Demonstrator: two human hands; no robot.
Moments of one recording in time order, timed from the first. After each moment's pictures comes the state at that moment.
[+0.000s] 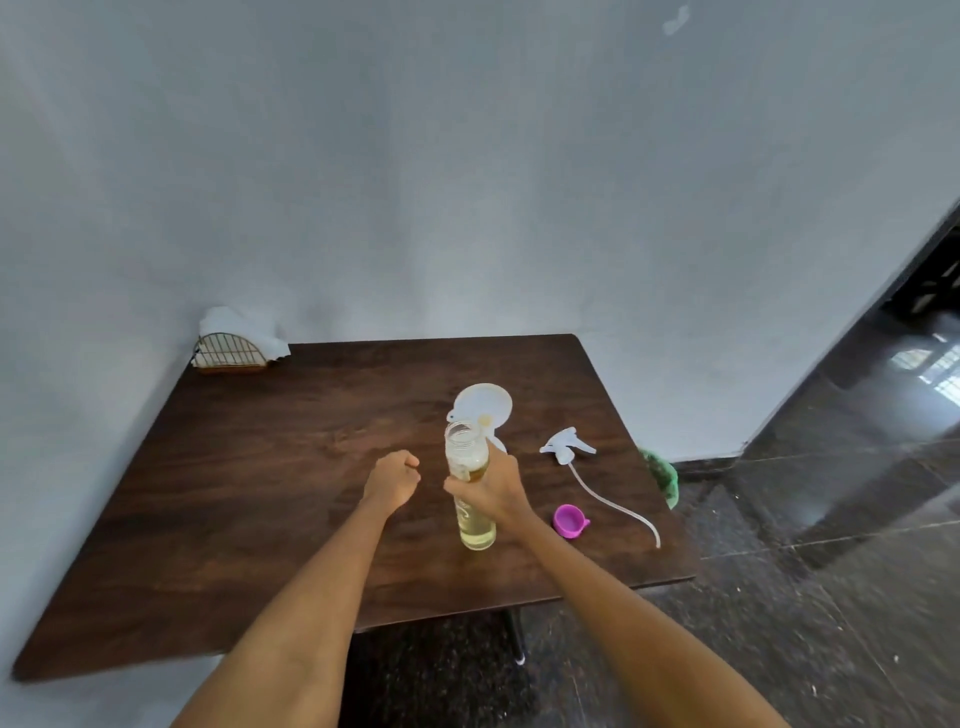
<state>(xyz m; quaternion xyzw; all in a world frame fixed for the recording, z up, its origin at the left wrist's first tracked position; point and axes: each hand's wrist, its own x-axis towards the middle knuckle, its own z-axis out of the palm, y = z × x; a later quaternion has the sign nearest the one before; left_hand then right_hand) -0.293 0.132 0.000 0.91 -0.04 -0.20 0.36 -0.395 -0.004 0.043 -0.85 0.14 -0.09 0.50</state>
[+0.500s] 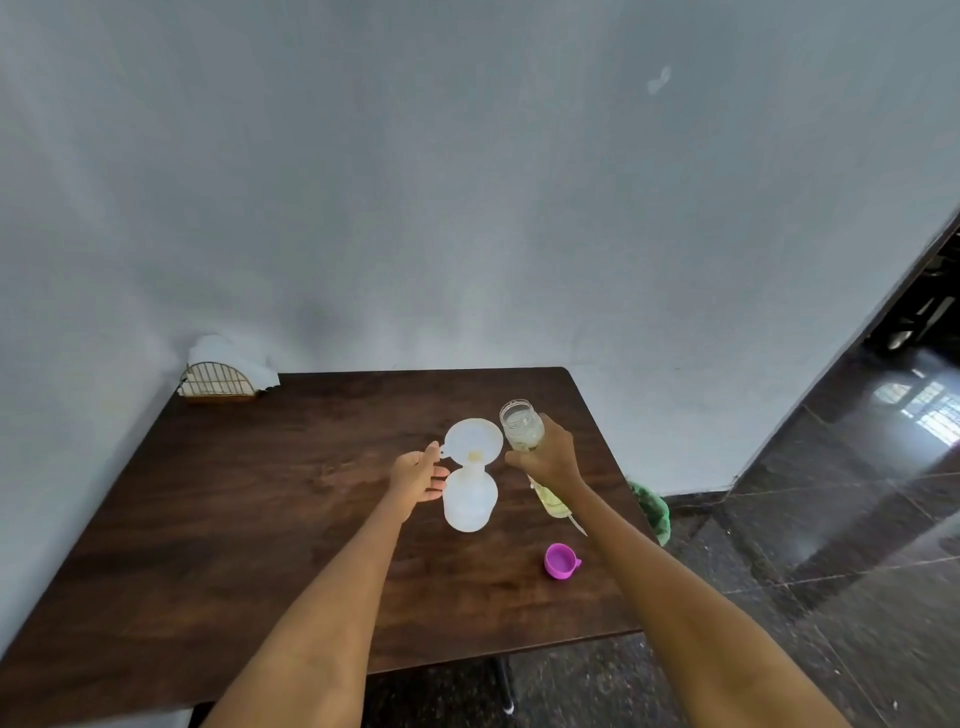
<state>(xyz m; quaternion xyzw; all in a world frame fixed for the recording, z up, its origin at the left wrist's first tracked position) -0.286 0.076 0.046 0.76 0.06 -0.23 0.61 -0.362 -0.093 0.091 -0.88 0.20 -0.14 0.40</state>
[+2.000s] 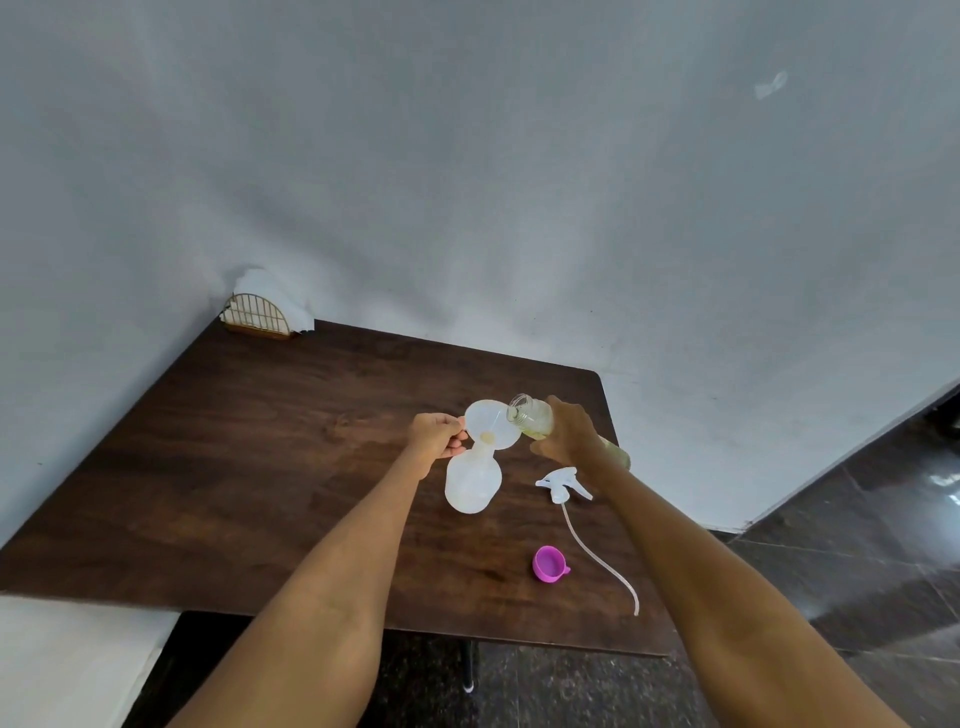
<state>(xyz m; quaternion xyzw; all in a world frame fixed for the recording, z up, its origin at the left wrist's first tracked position) -0.284 0.057 0.063 0.71 0.12 -0.19 0.67 -0.327 -0.131 0.107 -0.98 0.08 0.00 0.17</state>
